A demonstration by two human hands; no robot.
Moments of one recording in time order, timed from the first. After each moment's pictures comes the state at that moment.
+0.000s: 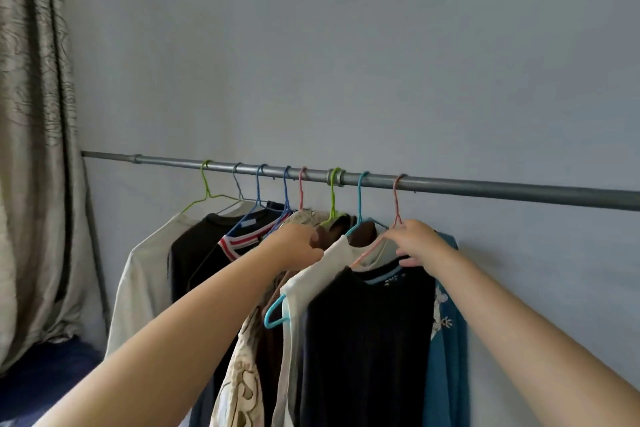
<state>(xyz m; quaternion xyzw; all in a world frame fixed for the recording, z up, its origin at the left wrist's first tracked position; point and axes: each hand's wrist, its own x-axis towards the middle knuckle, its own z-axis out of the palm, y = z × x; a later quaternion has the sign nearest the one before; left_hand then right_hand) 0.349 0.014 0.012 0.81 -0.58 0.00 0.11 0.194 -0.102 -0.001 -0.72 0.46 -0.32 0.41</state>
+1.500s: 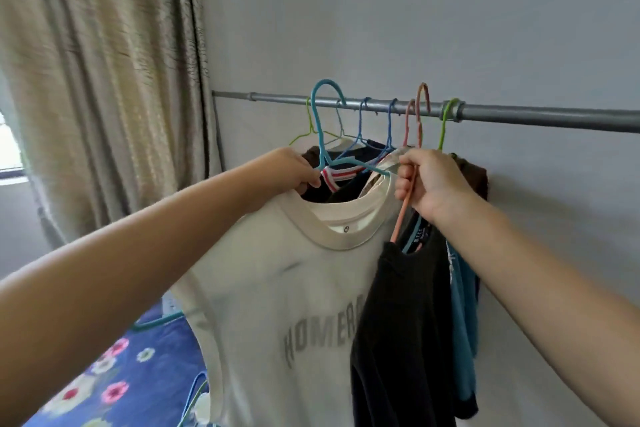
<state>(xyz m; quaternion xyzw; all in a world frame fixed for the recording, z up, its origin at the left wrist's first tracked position) 0.380 0.149 0.026 0.84 -0.34 -0.11 0.41 0.281 -0.011 0.001 -0.55 0.20 -0.34 0.73</state>
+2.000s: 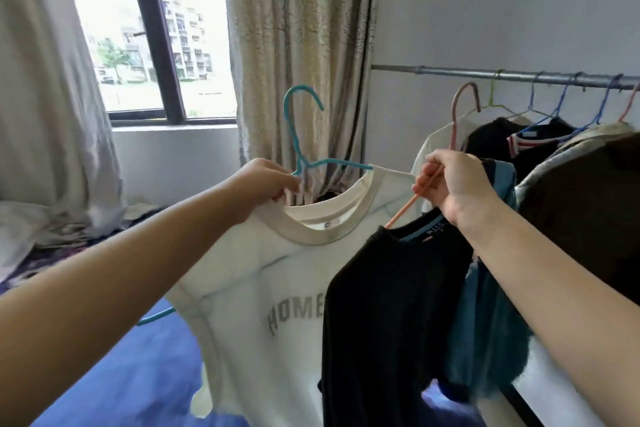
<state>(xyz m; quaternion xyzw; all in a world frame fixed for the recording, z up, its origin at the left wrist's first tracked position) 0.371 0.536 -0.023 0.86 -0.11 -0.04 0.50 0.318 0.302 -0.033 -0.56 0.12 -0.23 0.79</state>
